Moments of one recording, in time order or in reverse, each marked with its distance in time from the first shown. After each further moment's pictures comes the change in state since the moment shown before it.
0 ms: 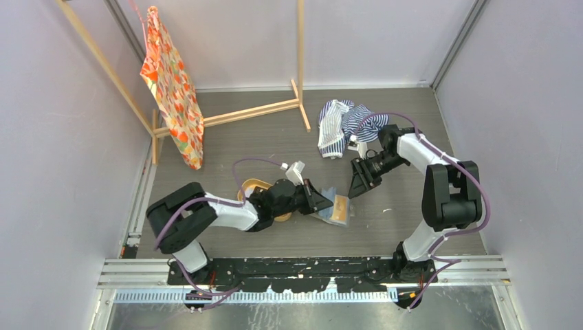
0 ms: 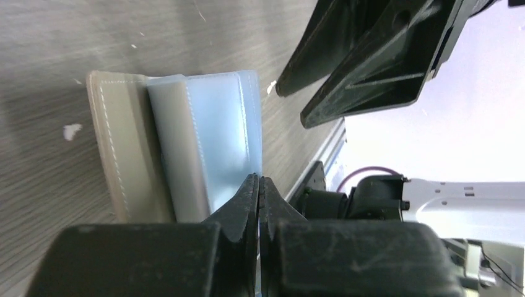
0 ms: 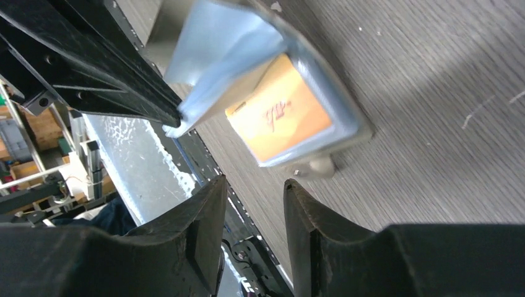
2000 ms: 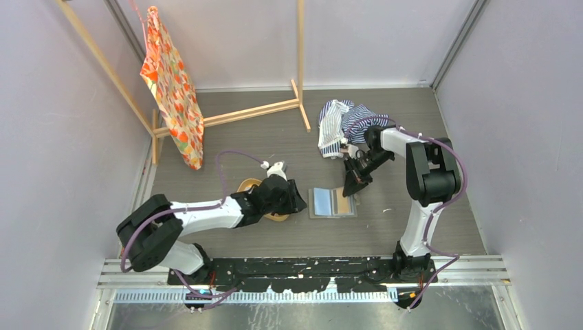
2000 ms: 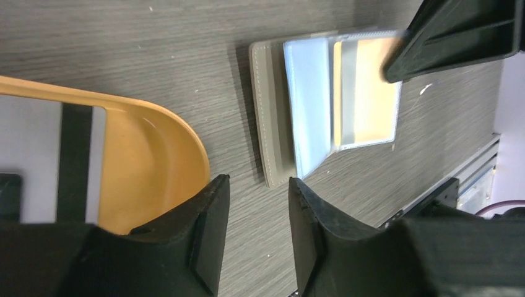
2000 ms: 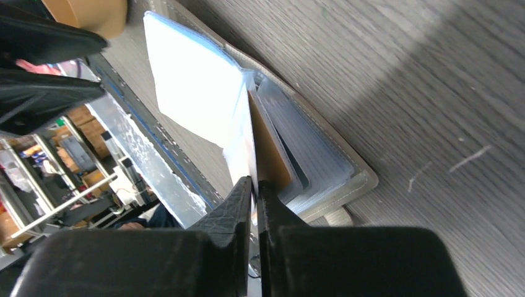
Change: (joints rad) left arm 0.068 -0.245 0.012 -0.633 -0.199 0.182; right arm 0.050 0.275 0.113 0.076 0.049 0.227
